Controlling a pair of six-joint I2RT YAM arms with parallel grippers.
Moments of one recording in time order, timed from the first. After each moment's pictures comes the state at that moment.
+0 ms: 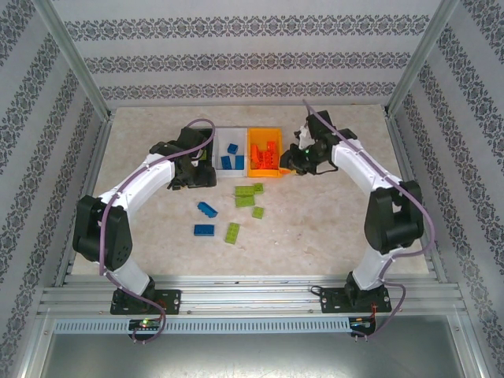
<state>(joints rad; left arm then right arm) -0.33 1.64 1.32 -0.91 0.00 -0.45 0.25 1.79 1.45 -0.77 -0.56 0.55</state>
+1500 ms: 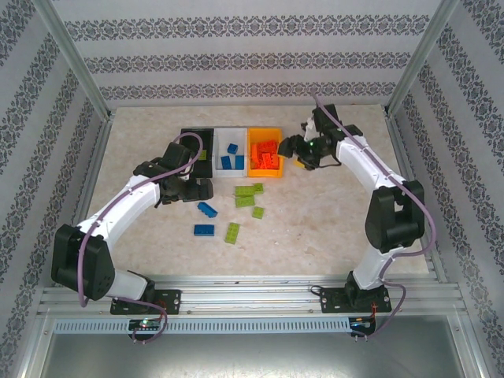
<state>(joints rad) -0.33 1.42 1.08 -0.85 0.06 -0.45 0.23 1.75 1.42 -0.75 -0.54 0.57</state>
